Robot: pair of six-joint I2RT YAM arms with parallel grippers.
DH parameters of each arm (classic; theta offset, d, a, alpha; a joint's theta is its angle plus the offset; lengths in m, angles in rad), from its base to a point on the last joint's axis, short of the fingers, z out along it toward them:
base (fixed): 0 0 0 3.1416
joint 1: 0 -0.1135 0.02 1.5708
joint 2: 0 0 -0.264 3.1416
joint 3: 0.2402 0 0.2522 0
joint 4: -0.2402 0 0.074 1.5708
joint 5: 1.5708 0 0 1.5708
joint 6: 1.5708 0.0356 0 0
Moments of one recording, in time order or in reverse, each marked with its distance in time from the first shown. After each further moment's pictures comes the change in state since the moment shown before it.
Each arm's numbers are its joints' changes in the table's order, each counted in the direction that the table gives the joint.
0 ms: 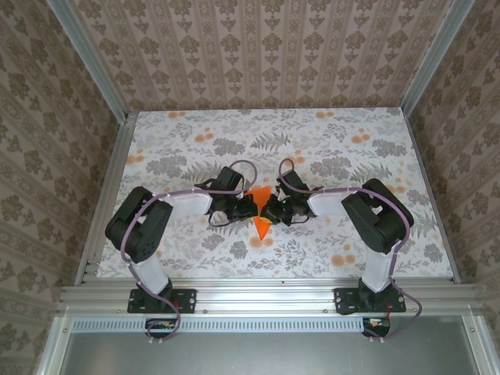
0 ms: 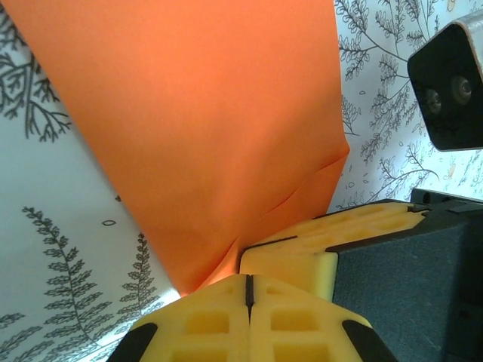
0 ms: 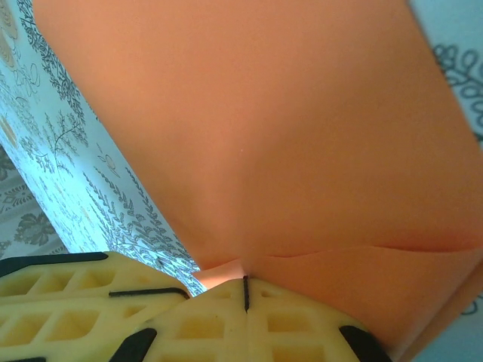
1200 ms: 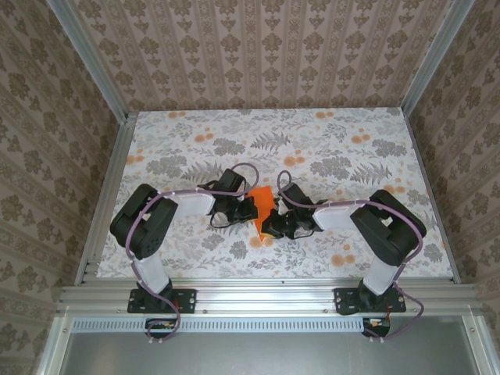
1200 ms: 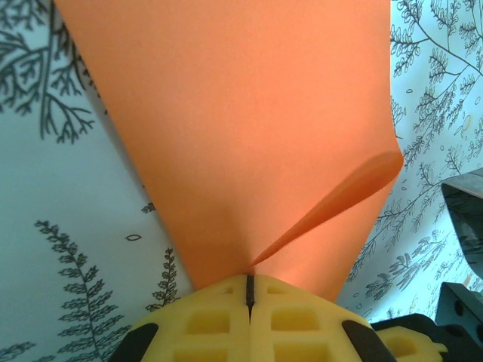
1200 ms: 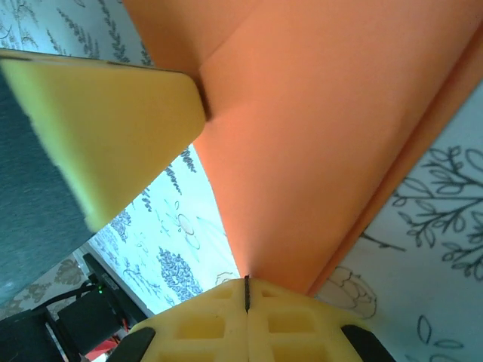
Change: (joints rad) left arm 0.008 0.040 0.001 0.002 -0.031 -0.002; right arm -0.073 -0.121 -0.161 0.058 -0.047 -0.071
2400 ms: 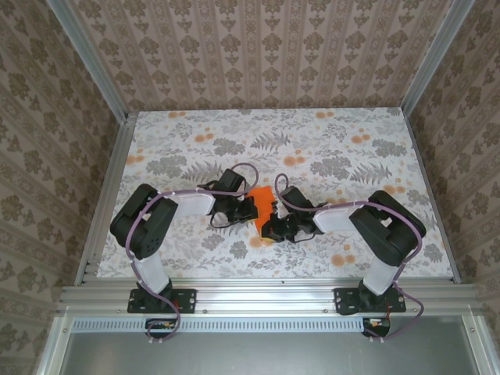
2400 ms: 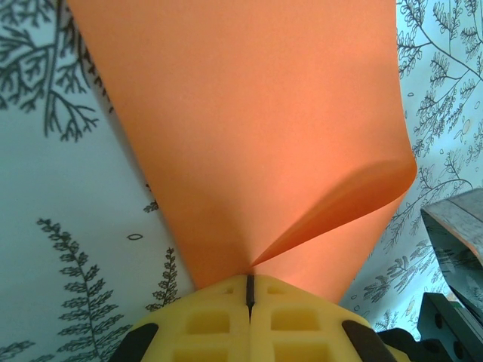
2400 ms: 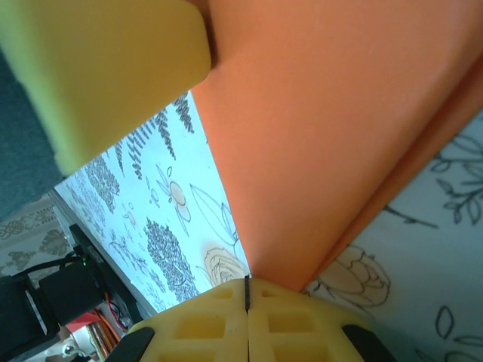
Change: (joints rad) left arm 0.000 0.001 0.000 0.001 -0.001 -0.016; right arm -0.015 -0.008 -0.034 0.023 -0.038 -0.085
